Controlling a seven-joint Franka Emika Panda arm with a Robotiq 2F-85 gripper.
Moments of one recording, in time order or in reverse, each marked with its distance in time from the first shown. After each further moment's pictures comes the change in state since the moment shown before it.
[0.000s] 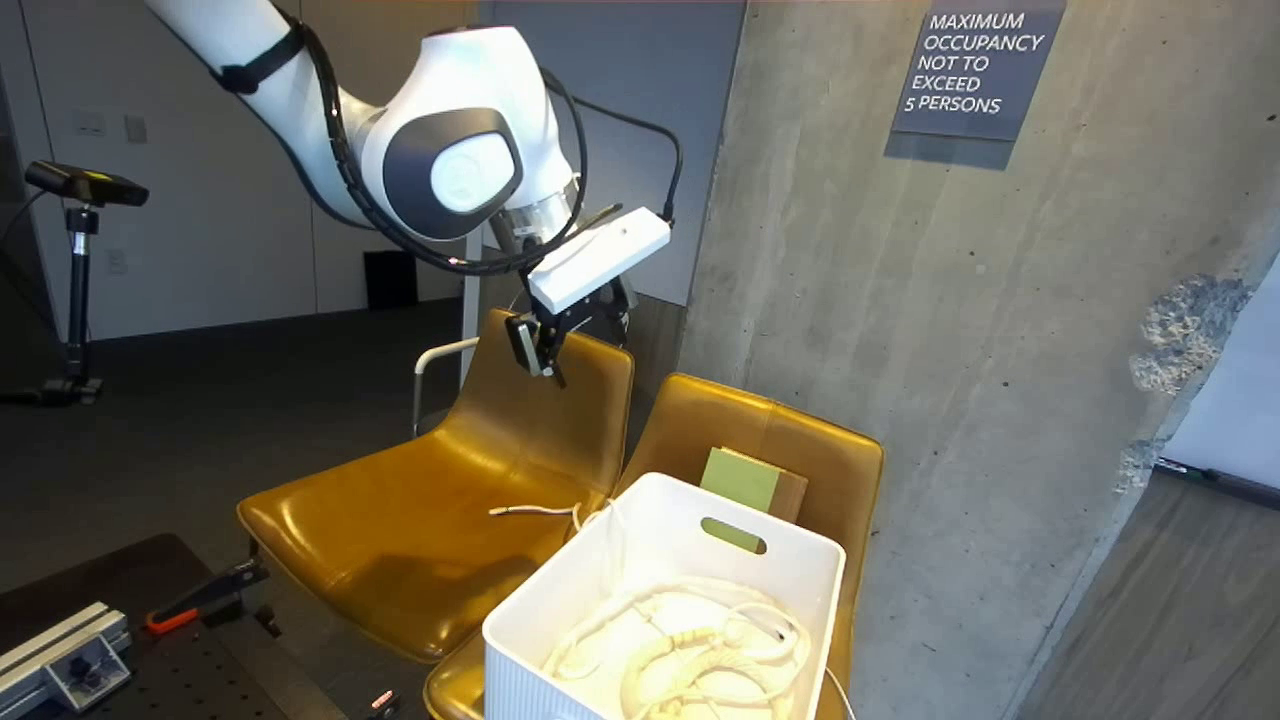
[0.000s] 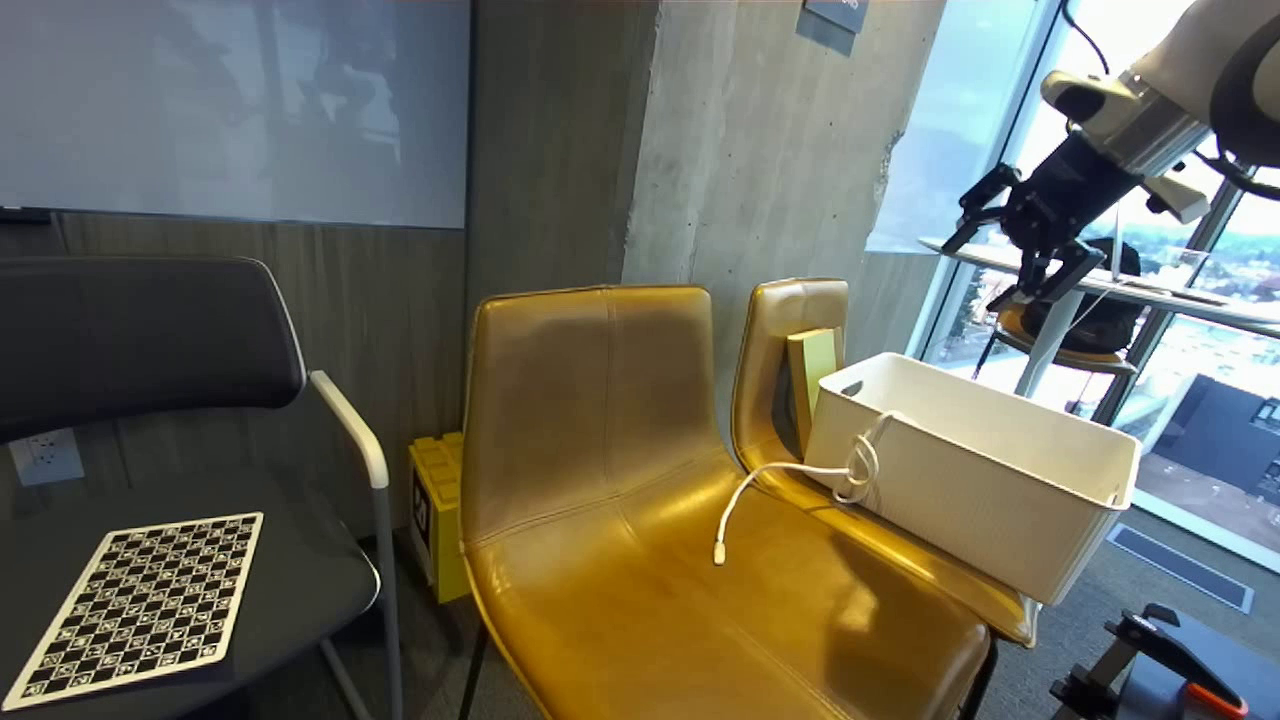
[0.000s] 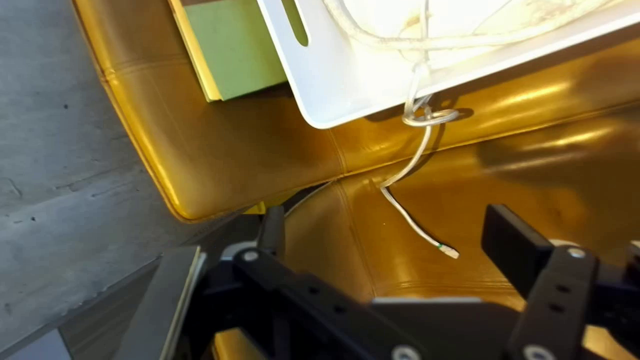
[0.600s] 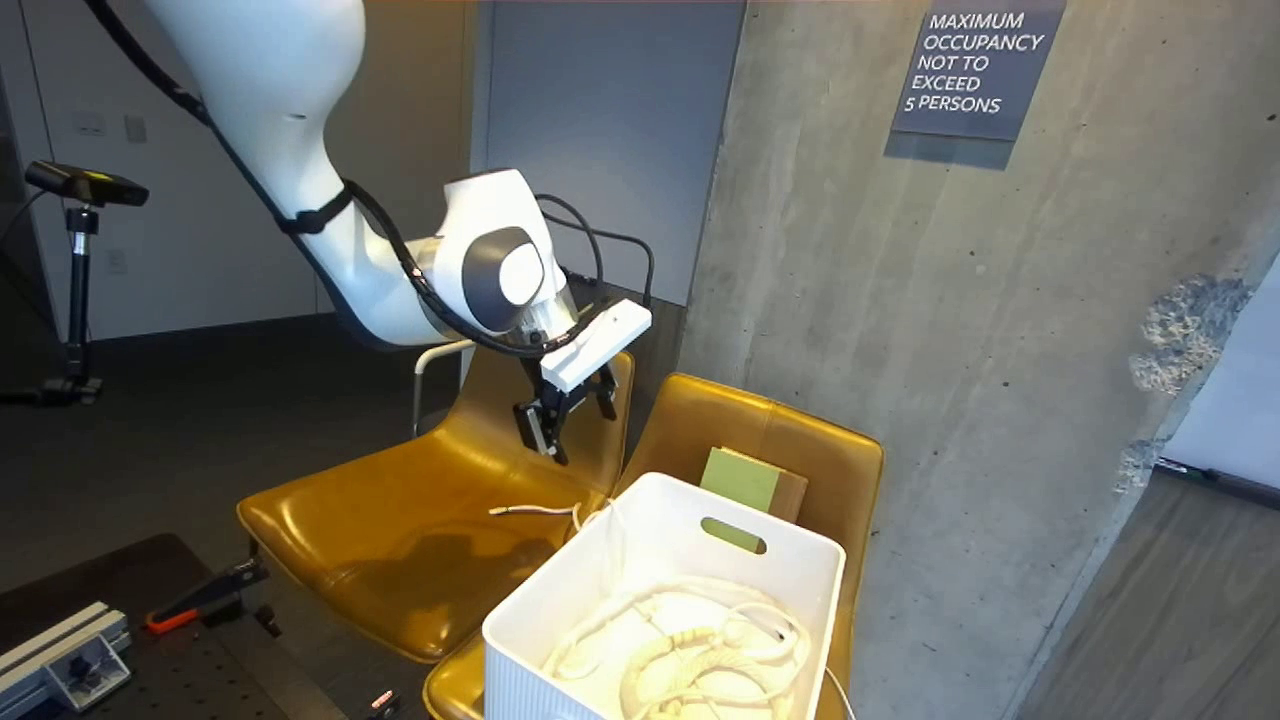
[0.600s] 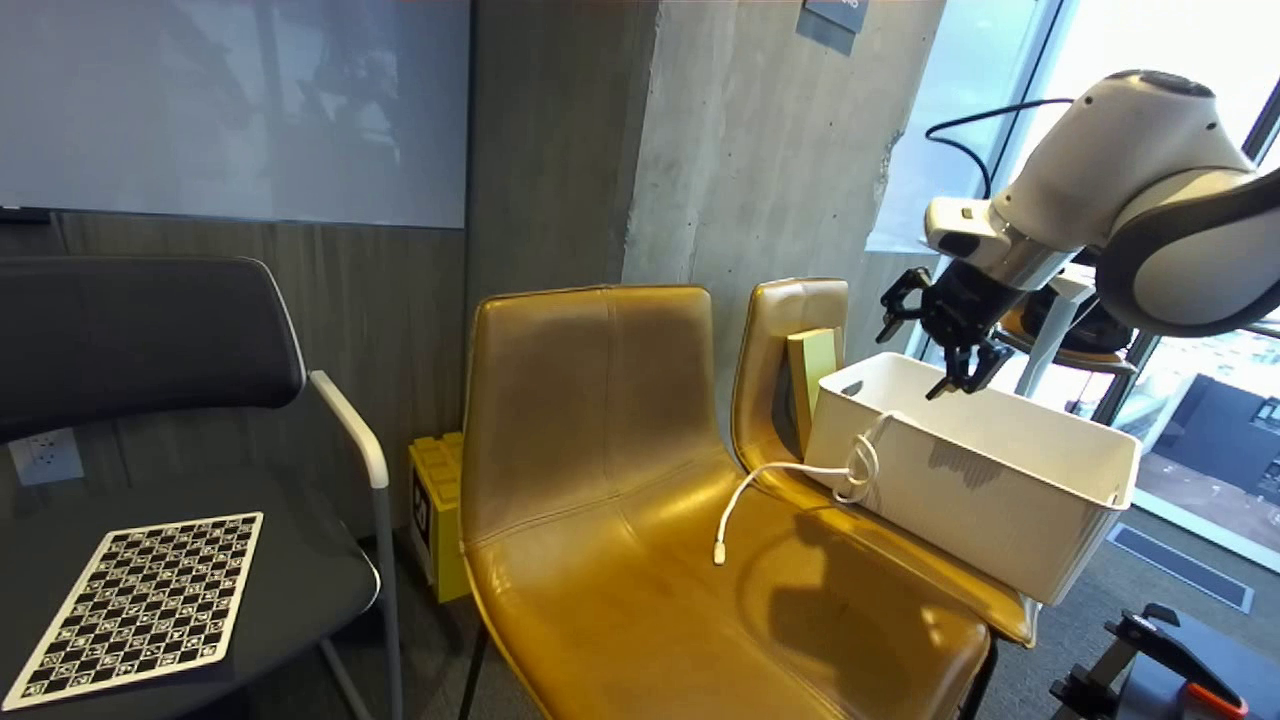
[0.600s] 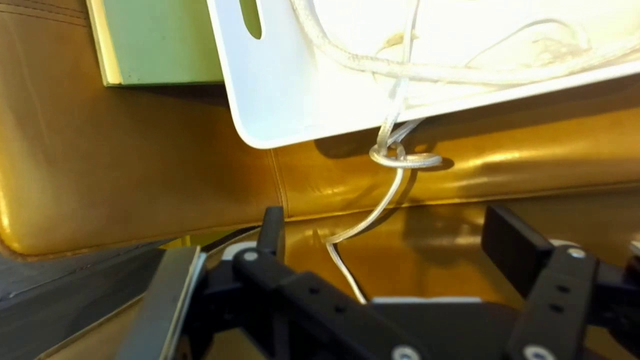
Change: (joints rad) arm 0.060 0.304 -0.048 0.127 -0.412 0.060 0.253
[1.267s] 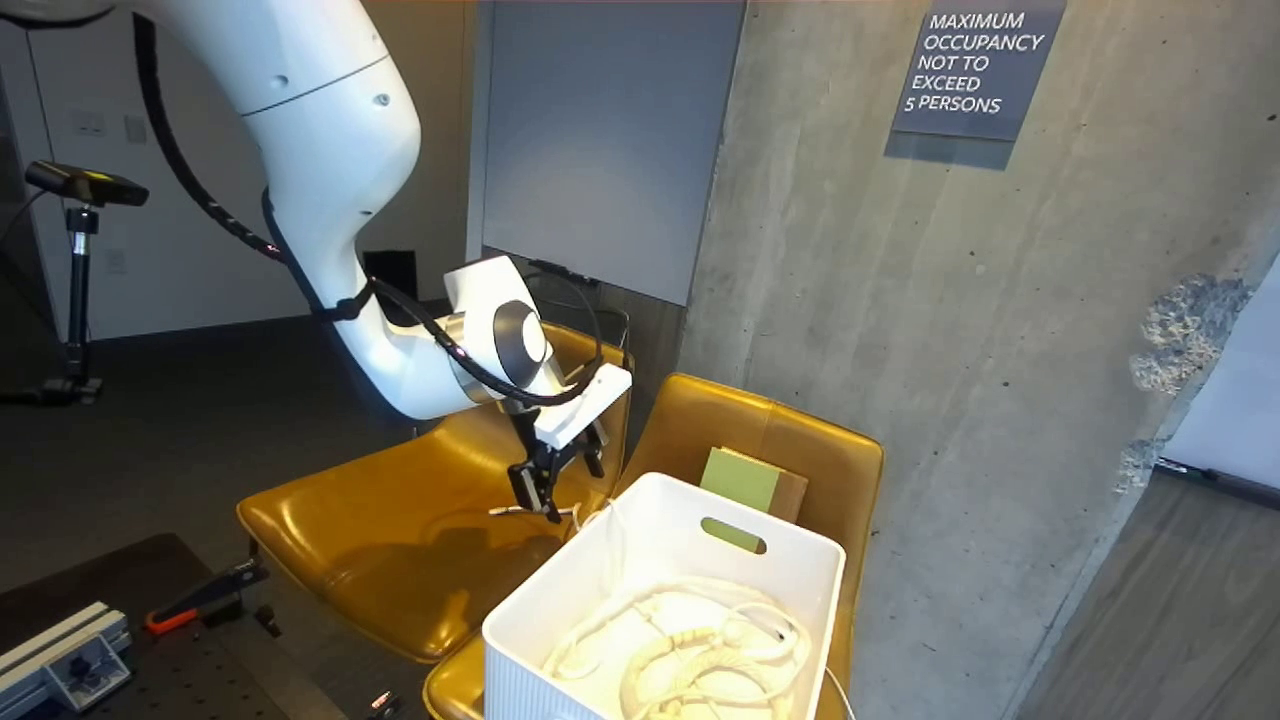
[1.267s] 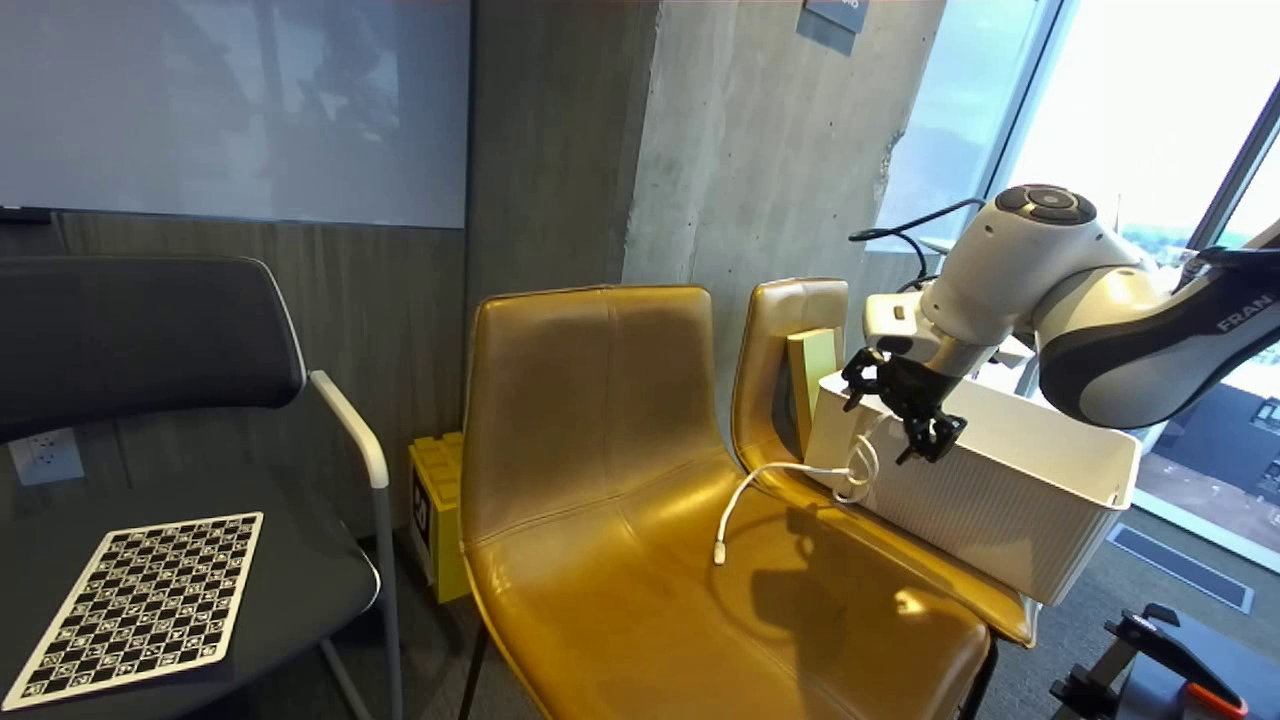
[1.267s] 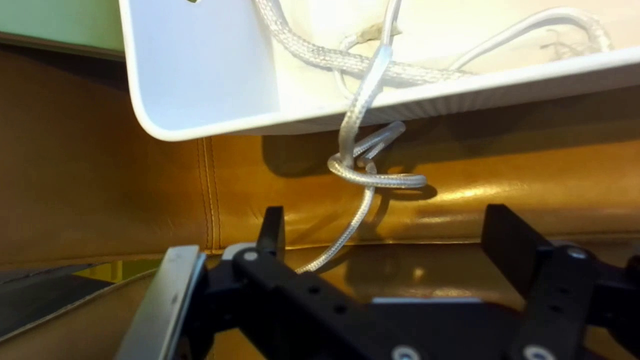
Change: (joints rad) arm 0.088 0.229 -0.070 0.119 -0.252 0.000 0.217
